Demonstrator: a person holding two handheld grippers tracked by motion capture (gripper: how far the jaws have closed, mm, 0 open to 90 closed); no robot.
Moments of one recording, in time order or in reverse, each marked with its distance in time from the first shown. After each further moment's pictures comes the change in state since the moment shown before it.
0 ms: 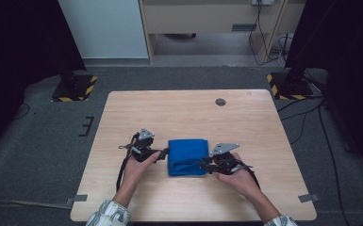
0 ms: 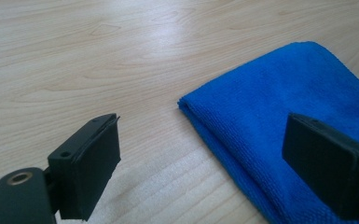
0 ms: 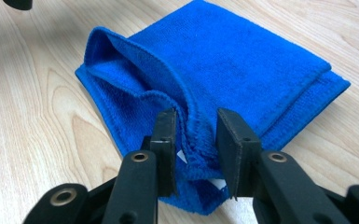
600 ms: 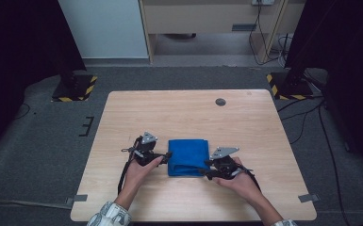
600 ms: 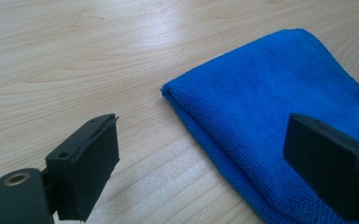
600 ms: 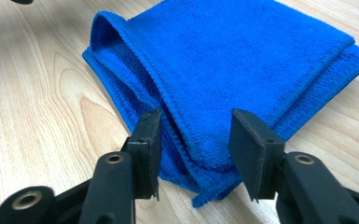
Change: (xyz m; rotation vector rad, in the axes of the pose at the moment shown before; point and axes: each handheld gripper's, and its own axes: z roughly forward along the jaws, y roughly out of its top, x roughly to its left) left arm -0.011 -0.006 0.003 0.012 -0.008 0.024; right arm 0.006 -0.011 0.001 0.029 0.015 0.016
